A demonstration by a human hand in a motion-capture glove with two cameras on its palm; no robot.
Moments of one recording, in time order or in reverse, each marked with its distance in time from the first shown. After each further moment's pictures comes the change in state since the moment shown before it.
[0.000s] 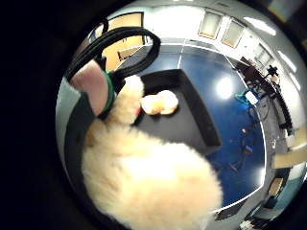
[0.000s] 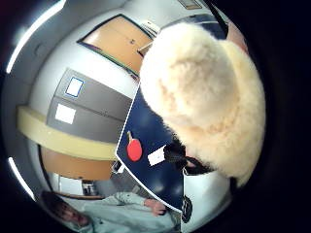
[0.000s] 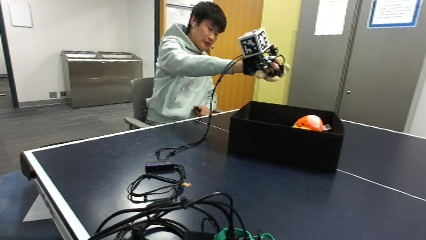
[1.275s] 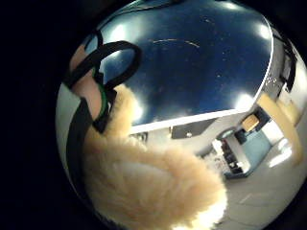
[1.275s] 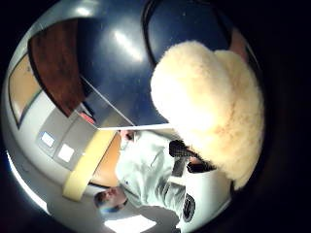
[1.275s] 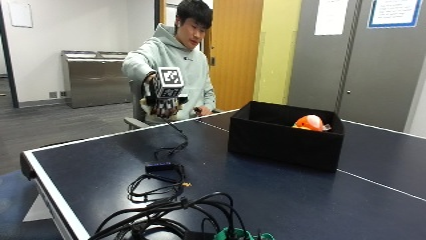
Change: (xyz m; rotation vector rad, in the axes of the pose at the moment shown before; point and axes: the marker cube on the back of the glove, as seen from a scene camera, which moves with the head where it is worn) arm 0.277 0.339 -0.040 -1.008 0.158 0.652
